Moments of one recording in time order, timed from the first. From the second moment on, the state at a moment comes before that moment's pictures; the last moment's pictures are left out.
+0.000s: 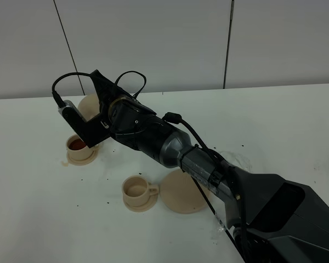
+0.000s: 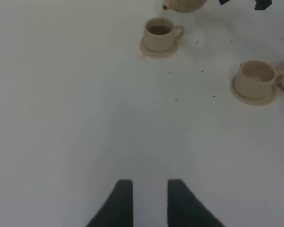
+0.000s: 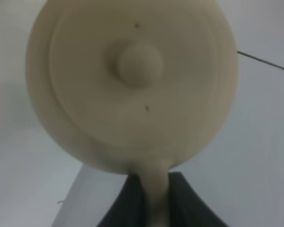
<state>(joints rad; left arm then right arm) 0.00 -0.01 -0.51 0.01 1.04 0.05 0.83 2.70 -2.56 -0.70 0.58 -1.12</state>
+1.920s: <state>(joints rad) 0.00 -0.01 -0.51 0.01 1.04 0.05 0.82 2.63 -2.59 -0.49 0.97 -0.86</state>
